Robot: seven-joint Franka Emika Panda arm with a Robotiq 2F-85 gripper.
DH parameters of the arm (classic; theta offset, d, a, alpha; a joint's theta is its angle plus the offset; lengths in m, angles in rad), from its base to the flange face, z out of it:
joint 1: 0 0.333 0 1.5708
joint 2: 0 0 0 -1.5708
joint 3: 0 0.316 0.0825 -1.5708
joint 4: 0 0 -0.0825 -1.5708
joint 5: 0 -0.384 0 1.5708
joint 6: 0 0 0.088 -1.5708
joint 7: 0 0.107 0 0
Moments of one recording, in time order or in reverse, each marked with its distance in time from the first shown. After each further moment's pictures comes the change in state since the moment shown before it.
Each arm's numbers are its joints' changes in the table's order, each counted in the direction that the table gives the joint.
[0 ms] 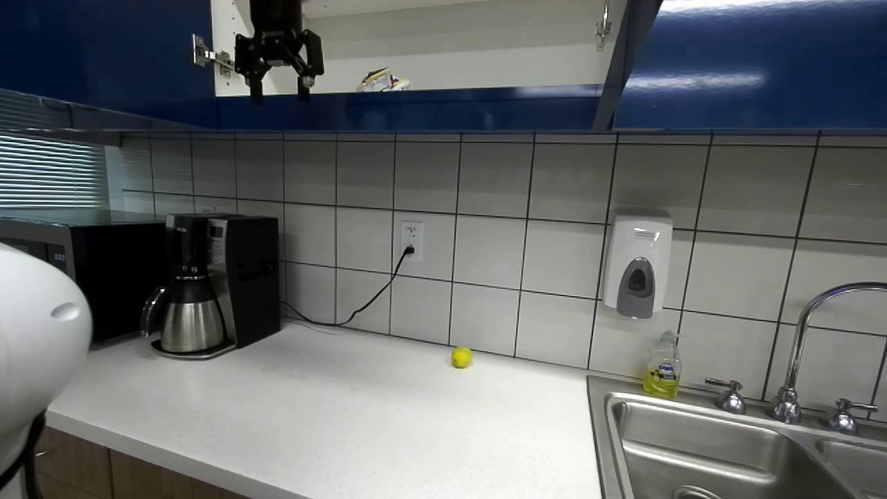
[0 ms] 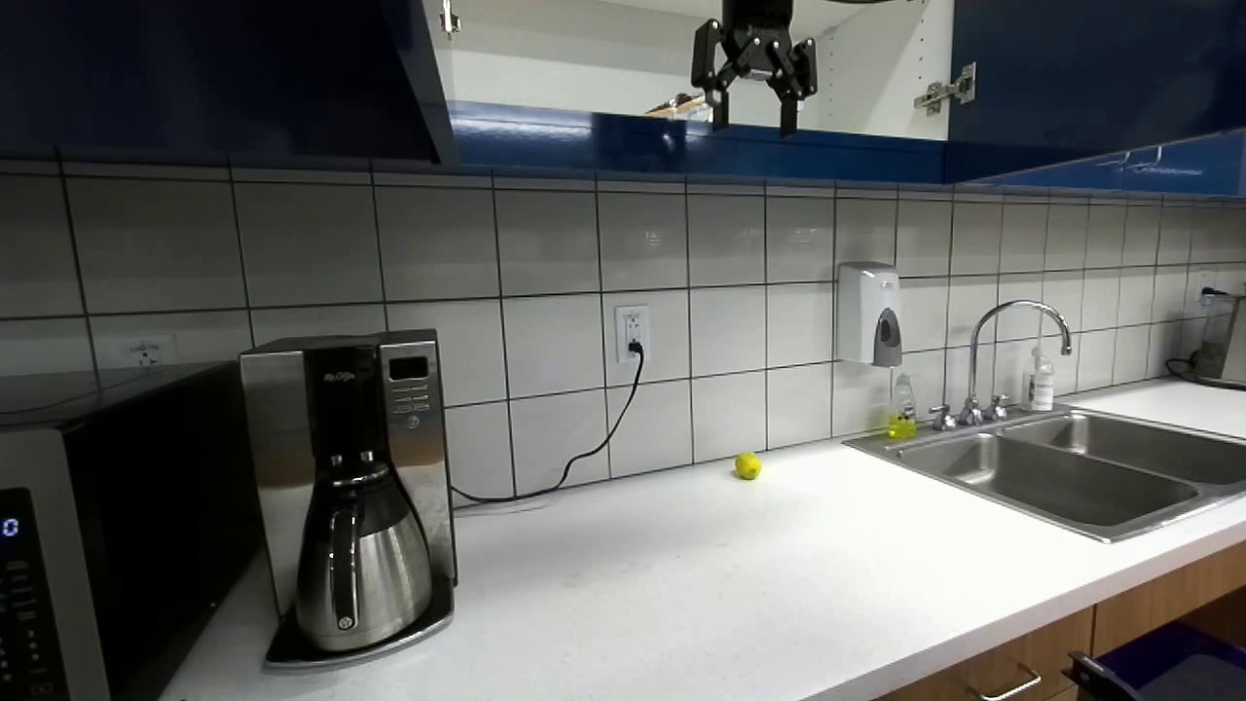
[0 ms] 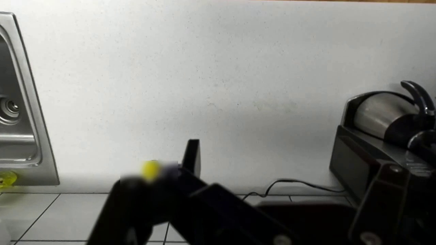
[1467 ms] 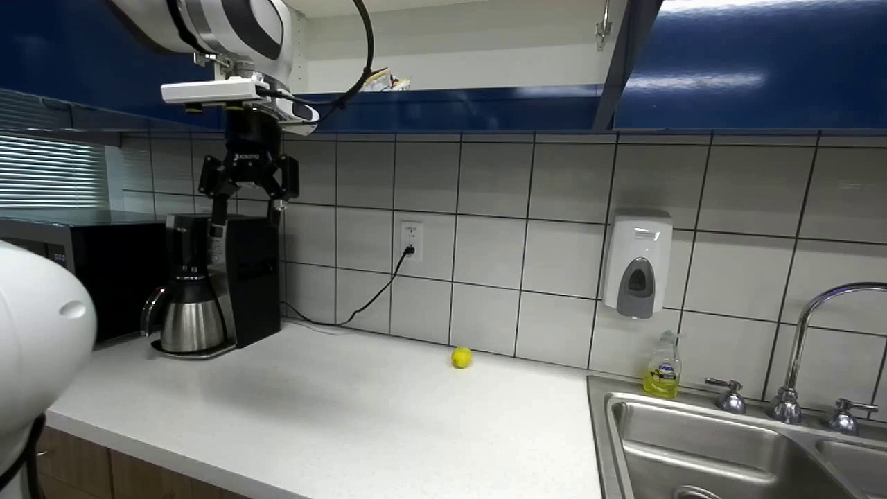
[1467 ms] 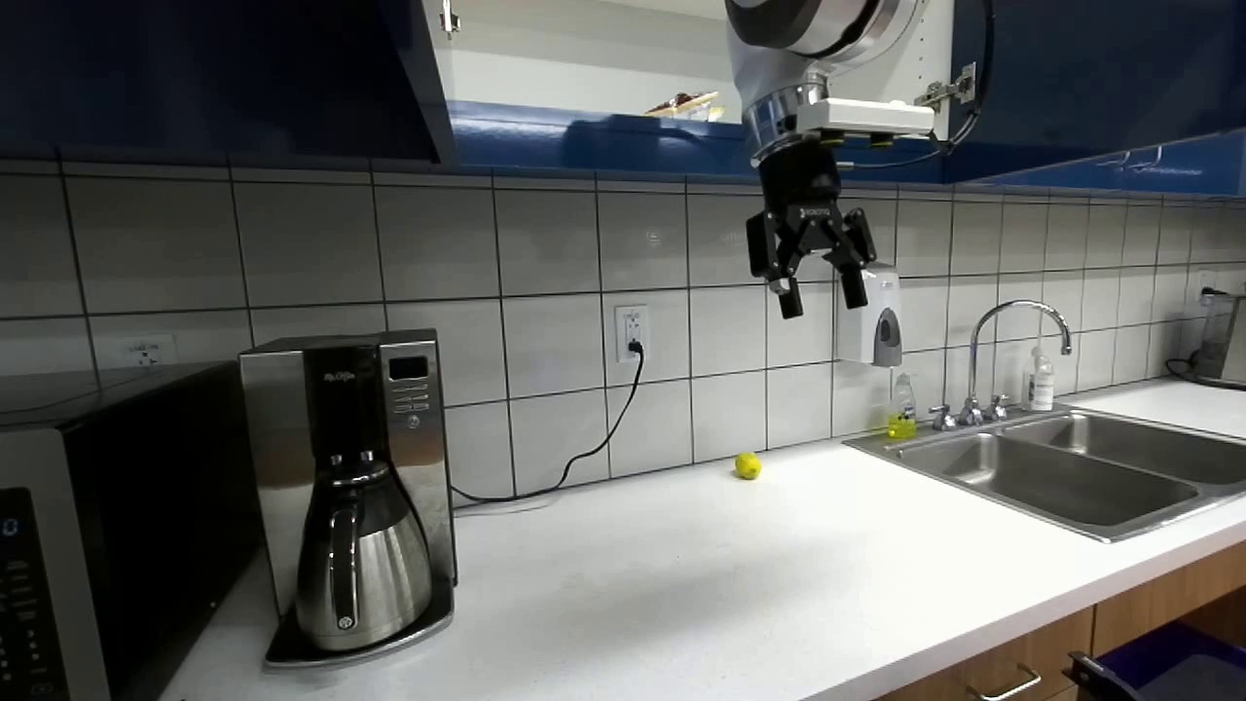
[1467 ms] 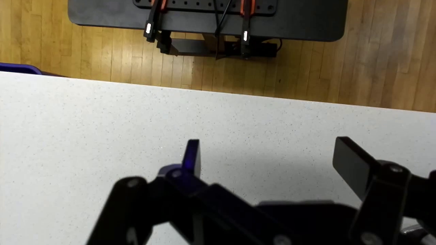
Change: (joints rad) arm 0.030 0.180 -0.003 0.636 -0.006 -0.193 -0.065
